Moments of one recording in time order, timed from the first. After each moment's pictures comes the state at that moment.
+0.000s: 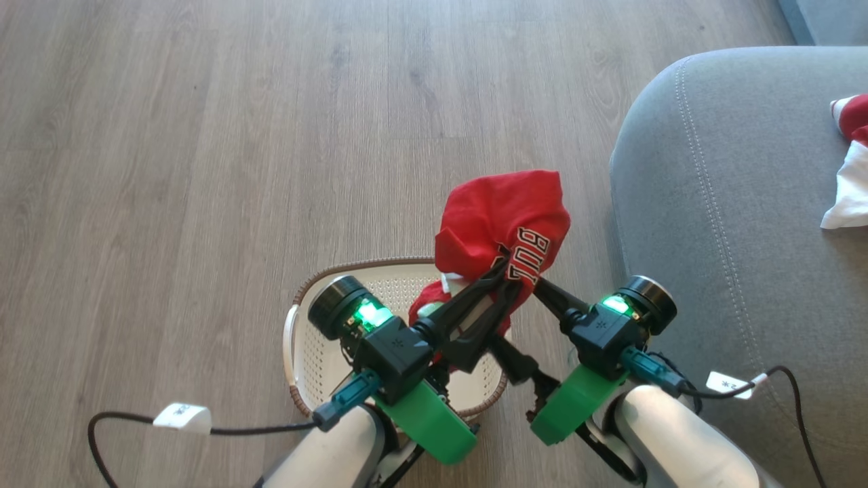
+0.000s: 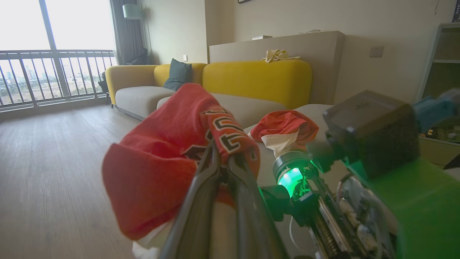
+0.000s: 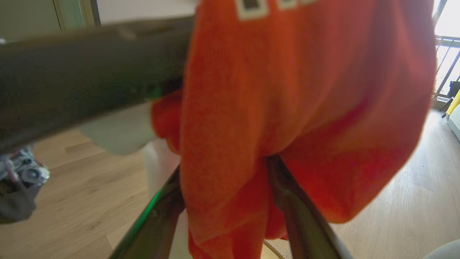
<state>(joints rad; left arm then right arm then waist) -0.26 0.05 -0.63 0.02 -0.19 -0.12 -0.25 -0.31 -0.22 0.64 0.20 0.24 0.12 -0.26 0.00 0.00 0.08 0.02</state>
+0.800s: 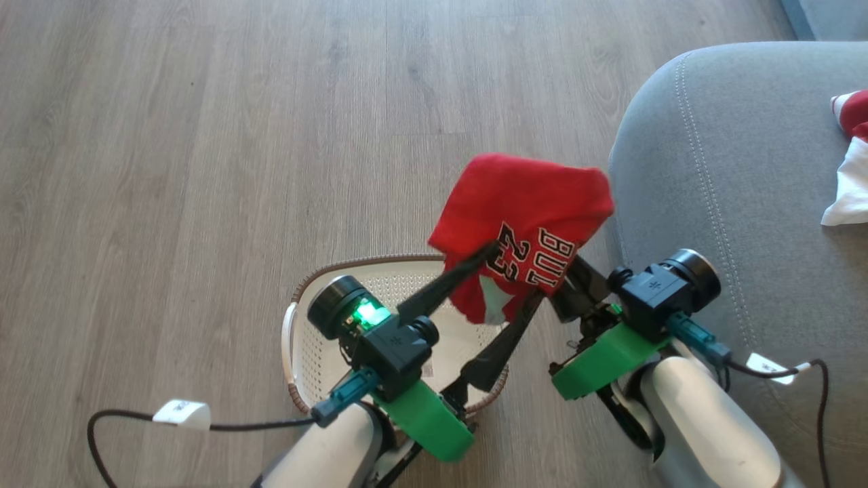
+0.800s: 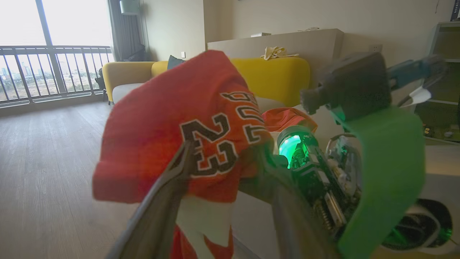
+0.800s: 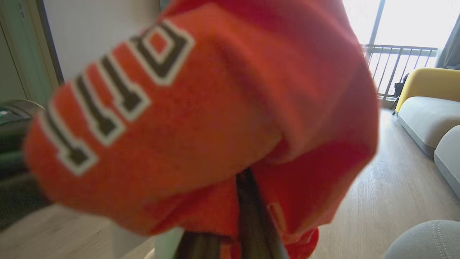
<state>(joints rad) -0.26 0.05 -0.63 0.03 -0.20 -0.12 -0.25 -0.29 -0.16 0.45 0.18 0.21 0.12 -0.26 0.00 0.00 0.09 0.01</state>
